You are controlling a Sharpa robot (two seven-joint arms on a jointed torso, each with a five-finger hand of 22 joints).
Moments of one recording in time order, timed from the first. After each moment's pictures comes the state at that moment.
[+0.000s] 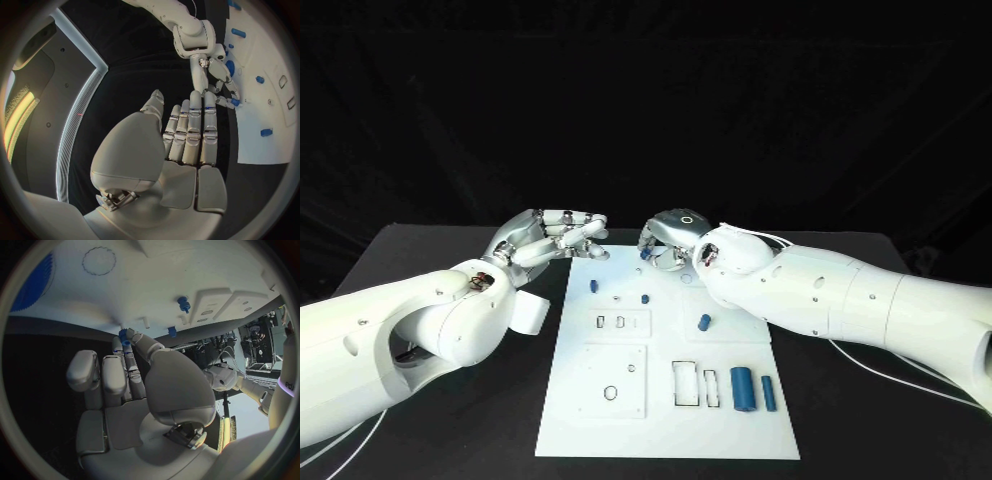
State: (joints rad) left arm 1.22 -0.98 0.04 1.73 -0.16 -0.33 0.33; left_hand 1.44 -0.03 0.05 0.19 0.05 0.93 0.20 0.15 0.10 1.07 0.14 0.15 0.08 1.10 0.09 0.42 0.32 0.17 0.96 0.21 0.40 0.17; right arm 1.33 -0.39 -0.16 1.06 -1.61 -0.43 -0.01; right_hand 1.26 -0.02 0.44 -0.21 0.20 1.15 0.12 0.09 0.11 1.15 0.08 0.19 0.07 1.47 -0.02 1.22 1.05 0.12 1.31 0.08 1.26 1.04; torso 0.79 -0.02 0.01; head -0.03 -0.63
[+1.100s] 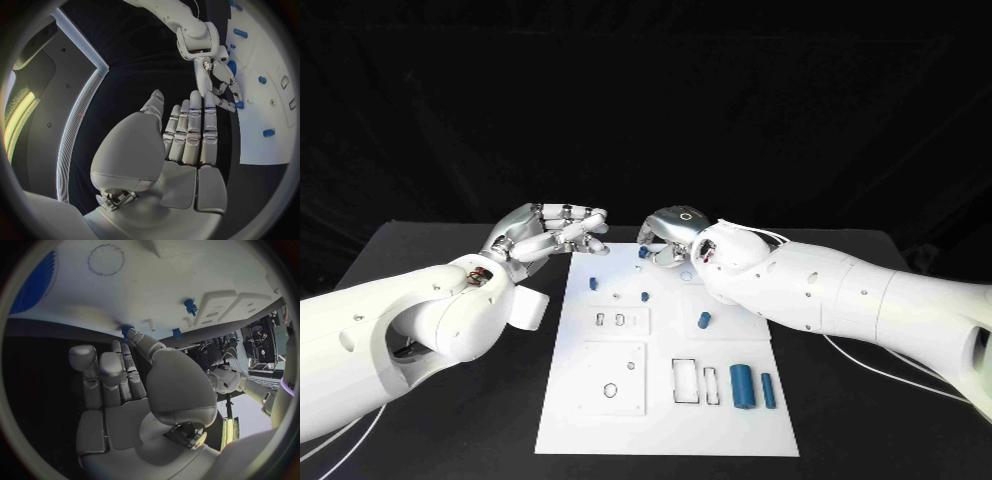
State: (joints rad) left arm 1.23 -0.99 0.04 1.73 -0.16 -0.33 0.33; left_hand 1.44 -0.03 0.04 0.19 0.05 0.93 0.20 0.15 0.10 1.07 0.14 0.15 0.08 1.10 0.09 0.42 0.32 0.17 0.96 0.21 0.40 0.17; right arm 1.32 -0.37 -0.16 1.02 -1.61 -0.42 -0.01; right_hand 1.24 -0.08 0.46 -0.18 0.19 1.05 0.15 0.07 0.10 1.04 0.10 0.12 0.06 1.45 0.01 1.12 0.91 0.12 1.22 0.11 1.15 0.89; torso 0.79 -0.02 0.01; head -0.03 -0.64
